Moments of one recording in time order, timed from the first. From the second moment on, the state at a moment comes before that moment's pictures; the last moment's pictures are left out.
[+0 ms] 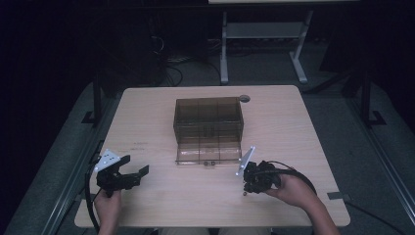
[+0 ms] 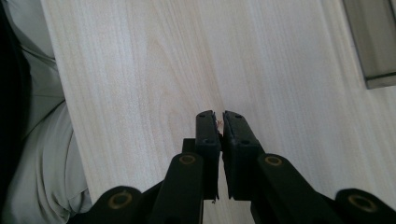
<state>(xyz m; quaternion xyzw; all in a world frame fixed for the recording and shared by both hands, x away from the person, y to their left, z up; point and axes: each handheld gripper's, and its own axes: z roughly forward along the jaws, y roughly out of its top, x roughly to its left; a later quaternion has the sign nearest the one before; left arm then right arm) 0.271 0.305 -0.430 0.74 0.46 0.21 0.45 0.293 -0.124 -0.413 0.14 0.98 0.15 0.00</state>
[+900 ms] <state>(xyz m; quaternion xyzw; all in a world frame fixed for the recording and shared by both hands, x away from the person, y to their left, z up) 0.271 0.305 -0.431 0.73 0.46 0.21 0.45 0.306 -0.124 -0.382 0.14 0.97 0.18 0.01</state>
